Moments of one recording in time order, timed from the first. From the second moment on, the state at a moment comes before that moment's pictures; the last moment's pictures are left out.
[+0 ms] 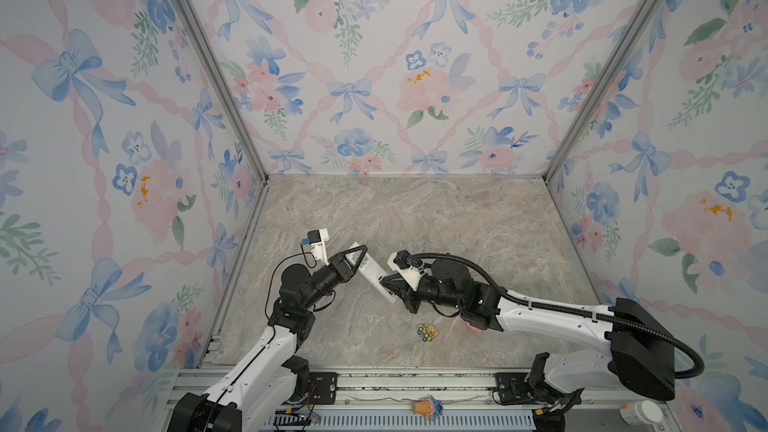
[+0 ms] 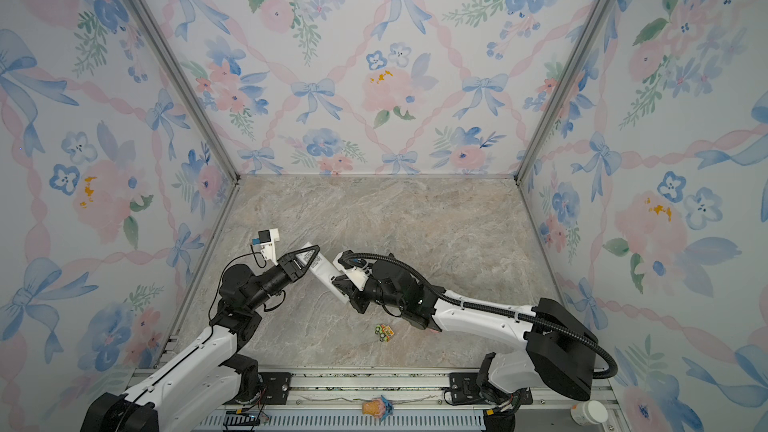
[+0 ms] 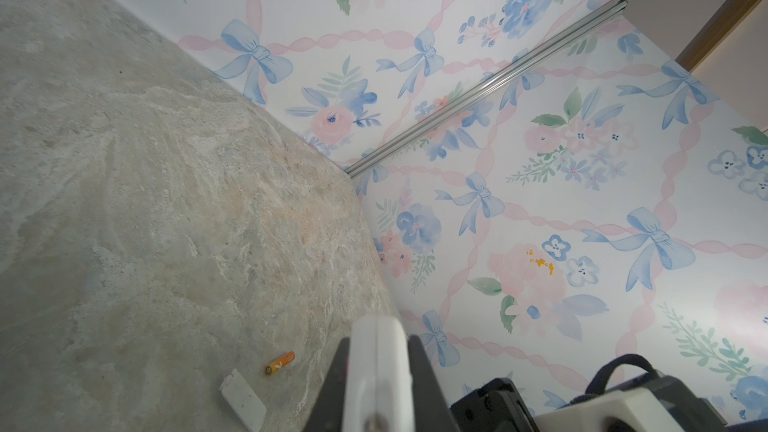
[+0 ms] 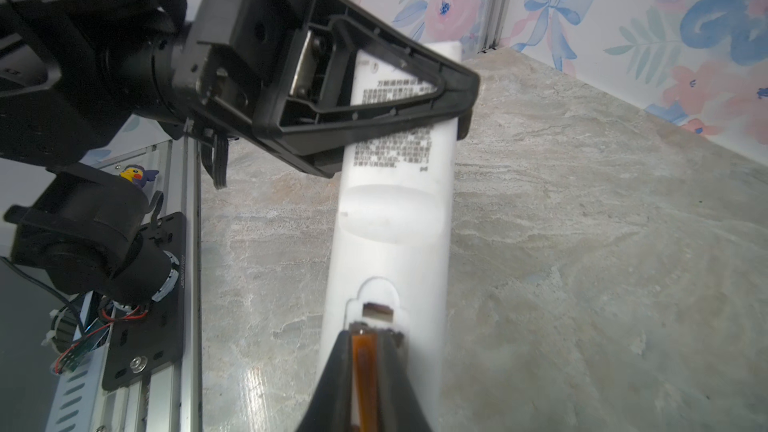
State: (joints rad) left arm -0.26 0.87 0.26 0.63 0.52 -1.02; right arm 1.04 1.37 0.78 0.21 -0.14 0.03
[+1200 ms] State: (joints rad) left arm -0.25 0.91 0.24 0.59 0.46 -0.91; right arm 1.12 1.59 1.13 -0.32 0.14 -0.22
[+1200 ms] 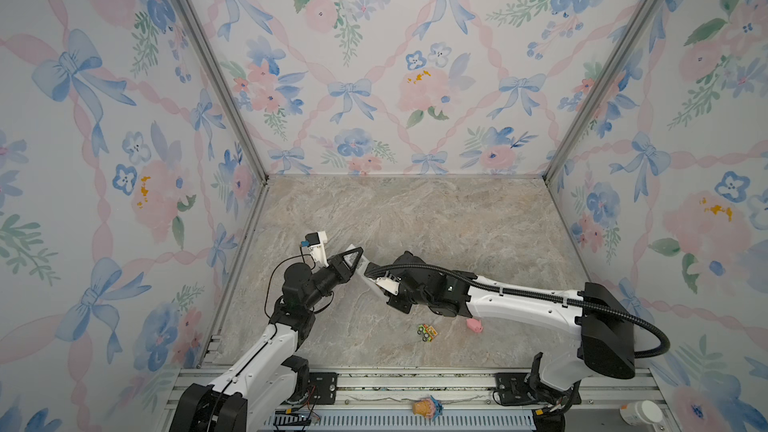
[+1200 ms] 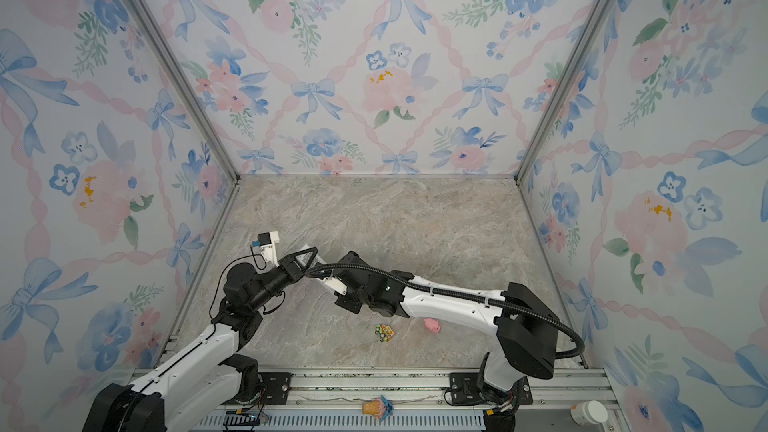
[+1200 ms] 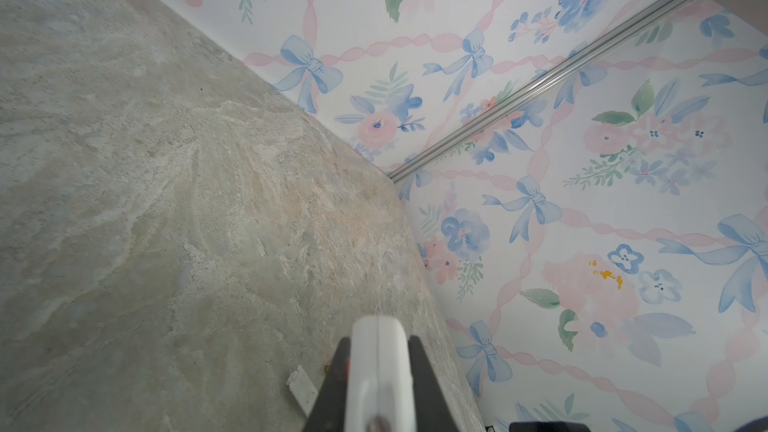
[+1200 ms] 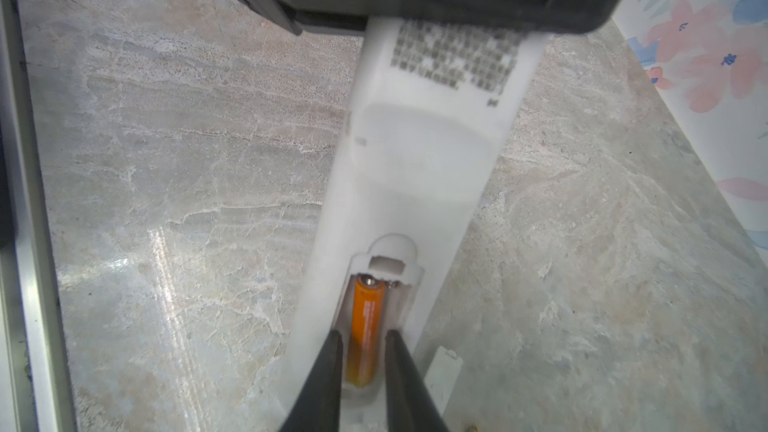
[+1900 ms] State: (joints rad) left arm -0.24 0.94 0.23 0.58 0.43 -0.88; right arm 1.14 1.68 1.18 -0.36 0.22 -0.17
